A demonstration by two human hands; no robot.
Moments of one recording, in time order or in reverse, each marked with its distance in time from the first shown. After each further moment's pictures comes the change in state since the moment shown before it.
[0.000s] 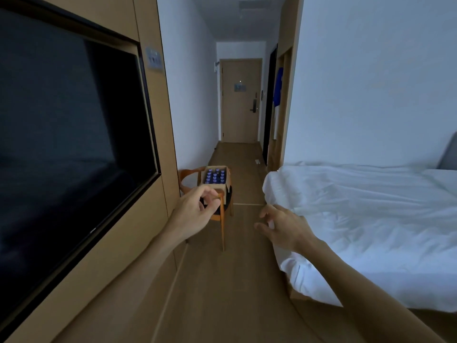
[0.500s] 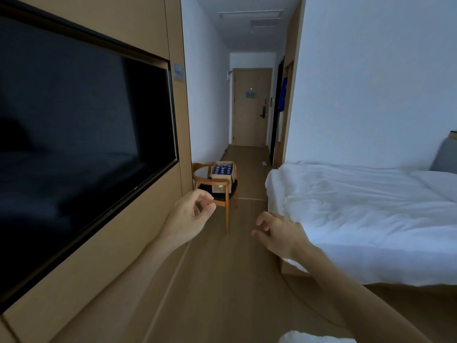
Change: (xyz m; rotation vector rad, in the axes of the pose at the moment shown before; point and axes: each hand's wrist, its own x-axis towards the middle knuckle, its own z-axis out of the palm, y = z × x) left_hand -0.278 0.168 -0.059 -0.013 0.045 -0.072; right_hand -0.296 -0.074 -0.082 0.018 -0.045 -0.054
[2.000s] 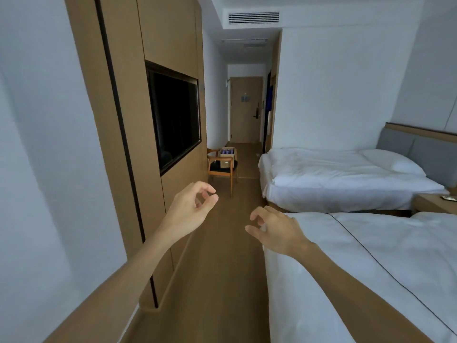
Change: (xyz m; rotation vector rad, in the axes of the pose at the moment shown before) left_hand -0.804 0.353 -0.324 -0.022 0.029 0.073; right_hand -0.815 -0.421 -0.158 0.055 0.055 -0.010
